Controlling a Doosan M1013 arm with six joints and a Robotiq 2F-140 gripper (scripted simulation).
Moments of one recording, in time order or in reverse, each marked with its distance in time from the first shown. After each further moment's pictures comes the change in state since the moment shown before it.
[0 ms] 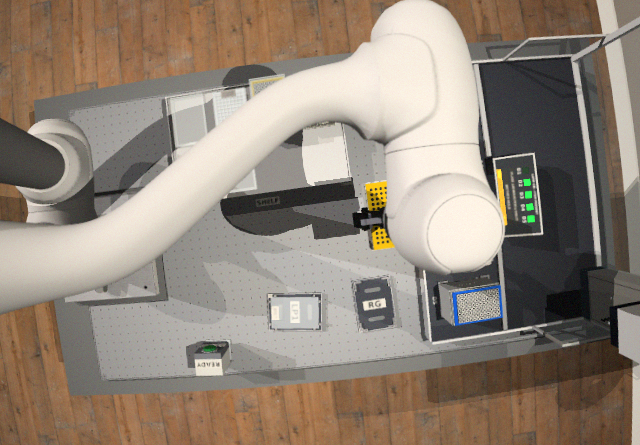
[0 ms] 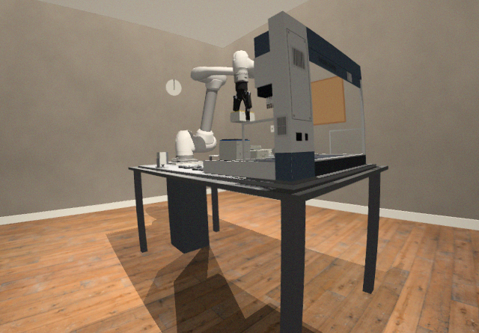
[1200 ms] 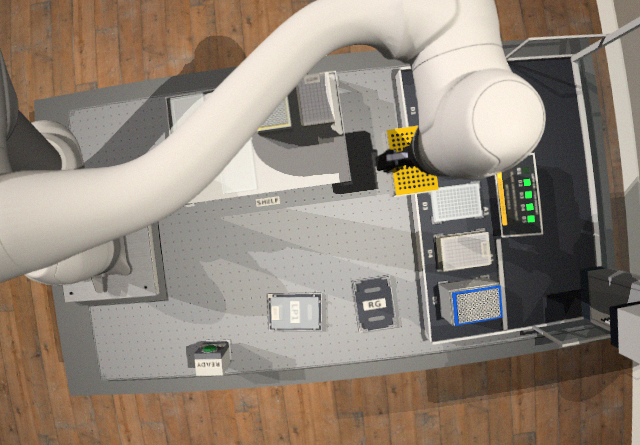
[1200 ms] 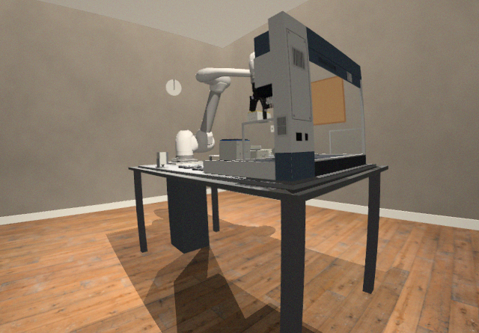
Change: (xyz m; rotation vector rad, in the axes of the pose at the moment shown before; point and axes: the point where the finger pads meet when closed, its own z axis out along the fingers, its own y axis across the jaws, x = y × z) arm 0.095 0.054 0.000 0.000 0.000 -0.003
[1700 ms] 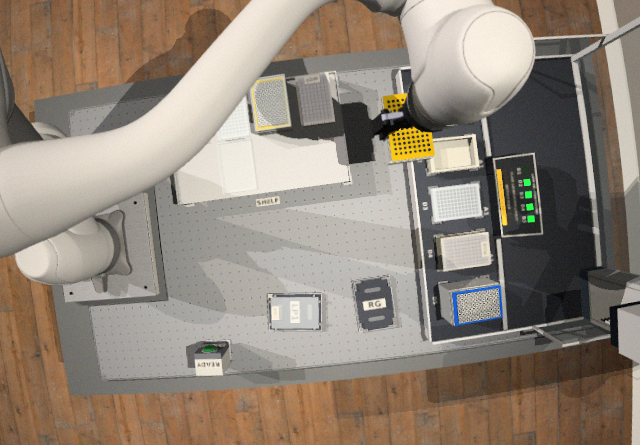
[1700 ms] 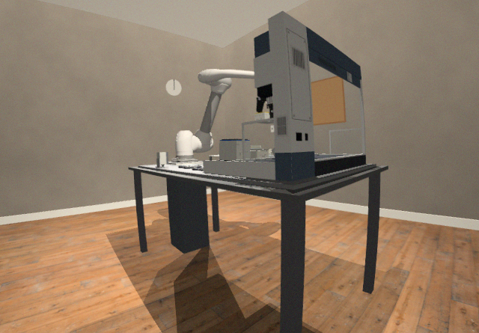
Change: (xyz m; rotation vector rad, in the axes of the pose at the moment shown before) arm 0.064 0.002 0.000 0.000 0.000 -0.001
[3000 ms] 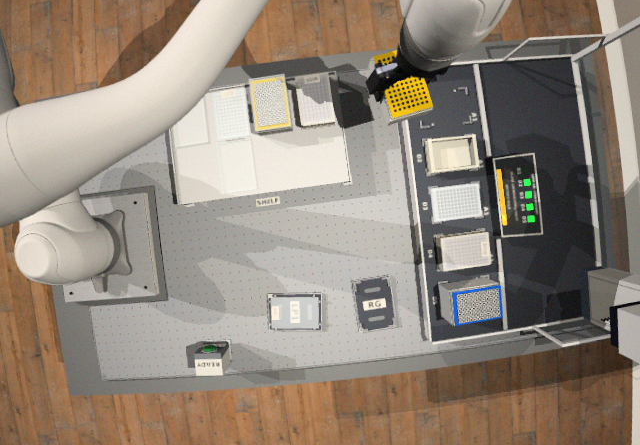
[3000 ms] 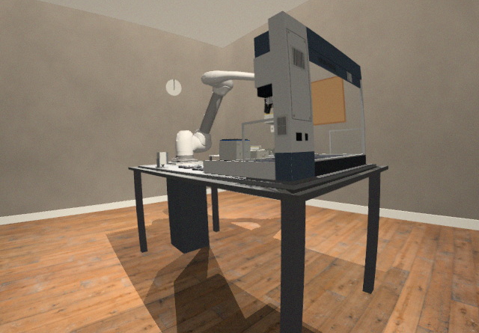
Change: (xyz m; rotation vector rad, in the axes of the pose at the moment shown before) arm 0.085 0.003 0.000 0.000 0.000 -0.151
